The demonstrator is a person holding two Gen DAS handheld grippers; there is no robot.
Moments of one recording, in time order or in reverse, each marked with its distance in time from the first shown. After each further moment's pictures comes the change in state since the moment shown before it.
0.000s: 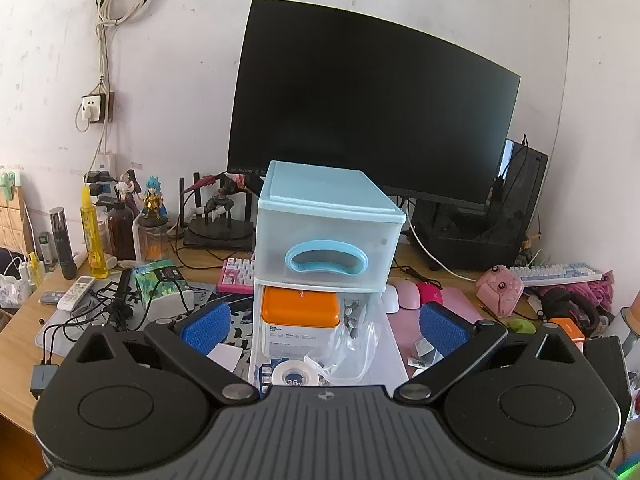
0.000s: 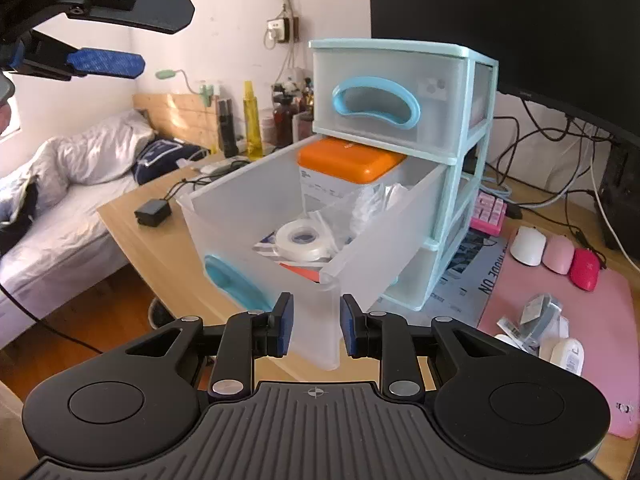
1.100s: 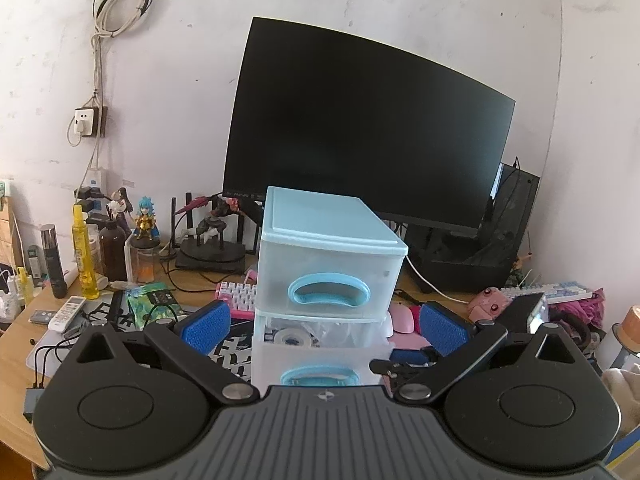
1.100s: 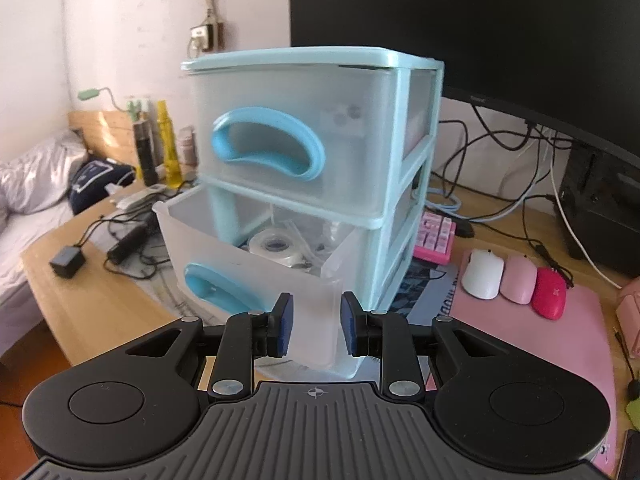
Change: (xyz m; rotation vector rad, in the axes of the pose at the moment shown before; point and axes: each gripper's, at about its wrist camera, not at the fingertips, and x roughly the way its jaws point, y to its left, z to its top) left arm 0.003 0.017 0.014 -0.005 -0.059 -0.046; right arm 0.075 -0.062 0.060 0.079 -0.008 -0.174
